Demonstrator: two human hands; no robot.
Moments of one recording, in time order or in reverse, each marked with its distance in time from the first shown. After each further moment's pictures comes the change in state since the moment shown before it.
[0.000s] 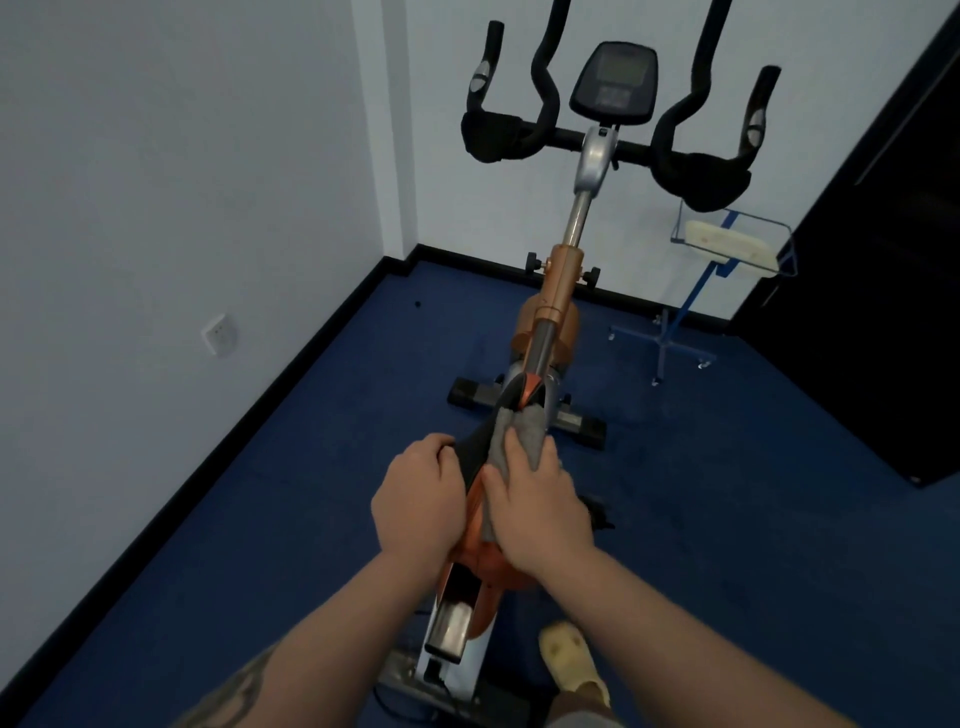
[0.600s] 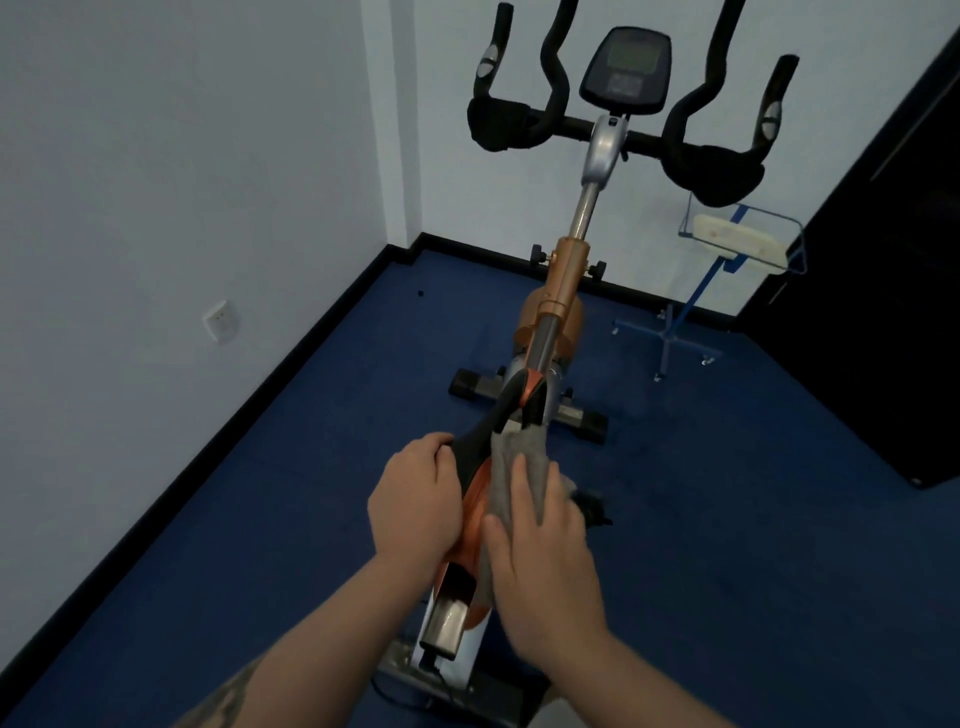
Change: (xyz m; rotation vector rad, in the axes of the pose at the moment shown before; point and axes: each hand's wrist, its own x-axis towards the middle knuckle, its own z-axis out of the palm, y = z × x) left_hand -0.005 -0.001 -0.003 -0.021 -0.006 0.005; right_hand -0.044 0.015 0.024 -0.075 0.097 -0.099
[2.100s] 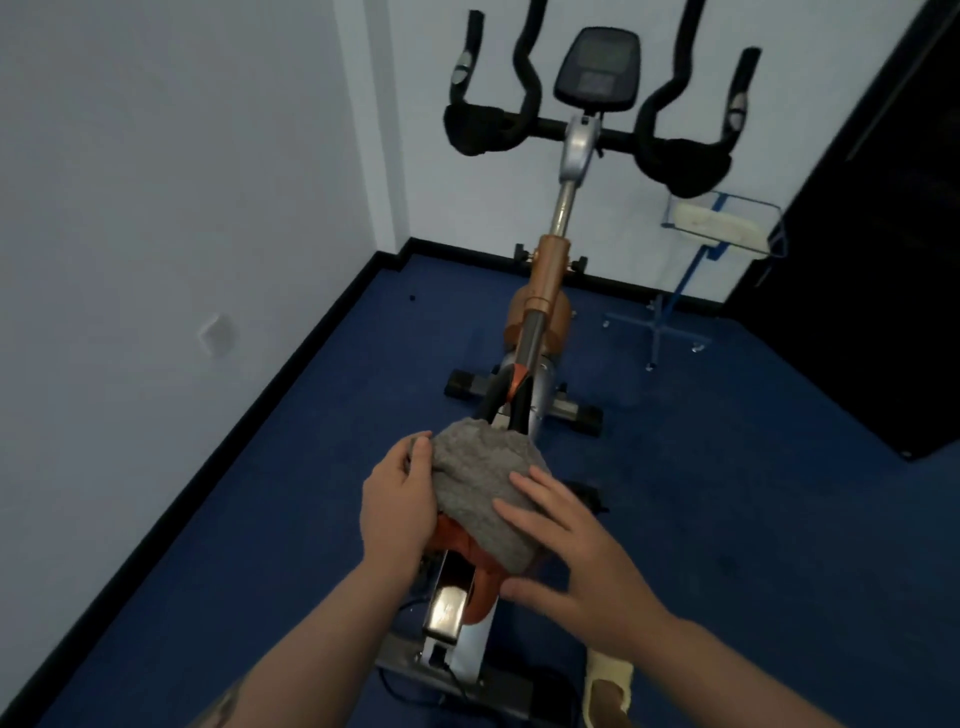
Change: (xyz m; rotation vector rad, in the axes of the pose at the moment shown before) left_hand -0.005 -0.011 -0.005 -0.437 -0.019 -0.125; right_hand -0.006 0.071 -0.009 0.369 0.030 -0.503
